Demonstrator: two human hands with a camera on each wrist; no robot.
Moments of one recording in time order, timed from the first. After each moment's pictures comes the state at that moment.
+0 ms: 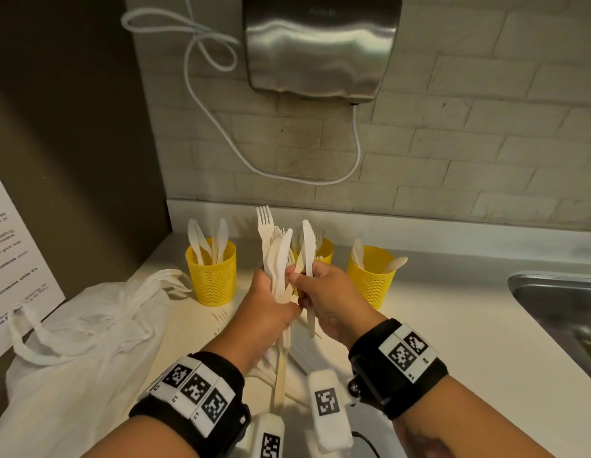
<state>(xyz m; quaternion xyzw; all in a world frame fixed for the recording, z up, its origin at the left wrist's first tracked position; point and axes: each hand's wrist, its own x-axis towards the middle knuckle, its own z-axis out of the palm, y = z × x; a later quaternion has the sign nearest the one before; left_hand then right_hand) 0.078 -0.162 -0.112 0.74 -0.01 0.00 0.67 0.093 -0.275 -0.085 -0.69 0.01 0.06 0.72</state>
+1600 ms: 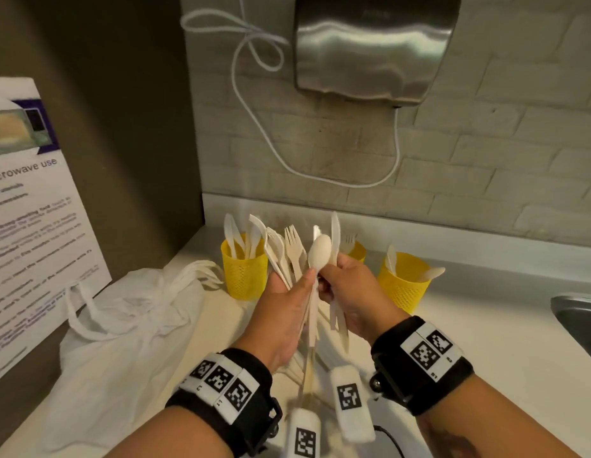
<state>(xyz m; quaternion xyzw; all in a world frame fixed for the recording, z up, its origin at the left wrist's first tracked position) 0.076 -0.153 -0.114 0.53 0.03 0.01 0.85 0.106 -0.259 -0.083 -0.69 -0.04 0.06 0.72</state>
